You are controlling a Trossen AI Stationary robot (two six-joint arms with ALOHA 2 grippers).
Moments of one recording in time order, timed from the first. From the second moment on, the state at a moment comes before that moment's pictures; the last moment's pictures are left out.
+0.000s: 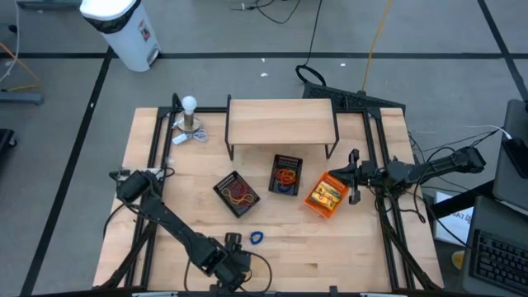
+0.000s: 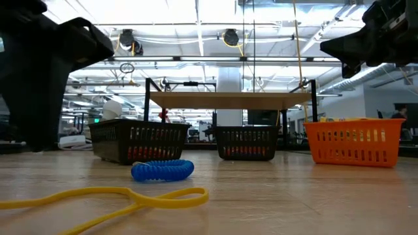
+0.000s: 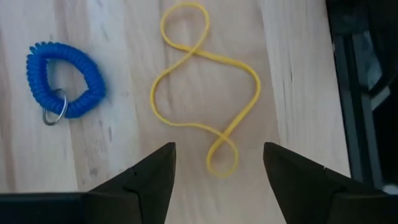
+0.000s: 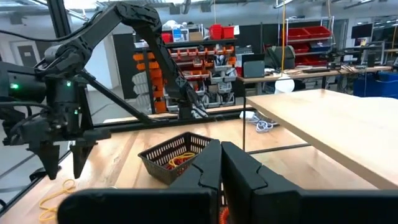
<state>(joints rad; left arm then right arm) -0.71 2.02 1.43 -0.62 -0.16 -0.54 0.24 0.28 0.02 0.37 0.34 0.06</state>
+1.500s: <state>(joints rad) -0.65 1.64 1.42 -0.68 -0.31 -0.28 0.24 0.28 0.02 0.33 0.34 0.07</state>
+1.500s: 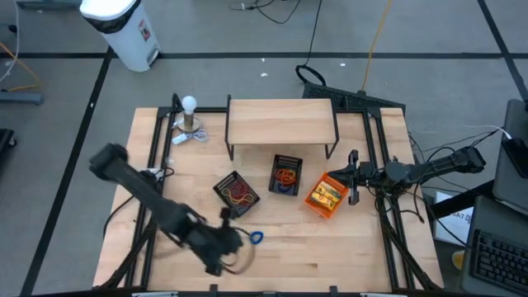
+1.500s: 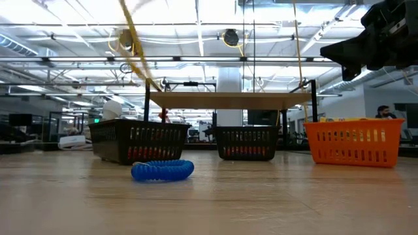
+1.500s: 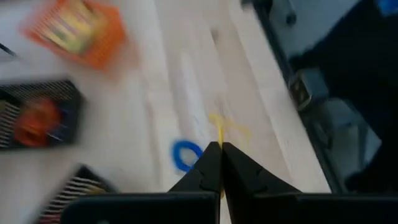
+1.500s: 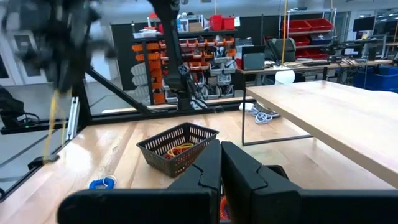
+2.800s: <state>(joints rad) -0.15 0.32 0.53 -0.18 -0.05 0.10 0.24 0.28 0.02 0.43 0.21 0.06</state>
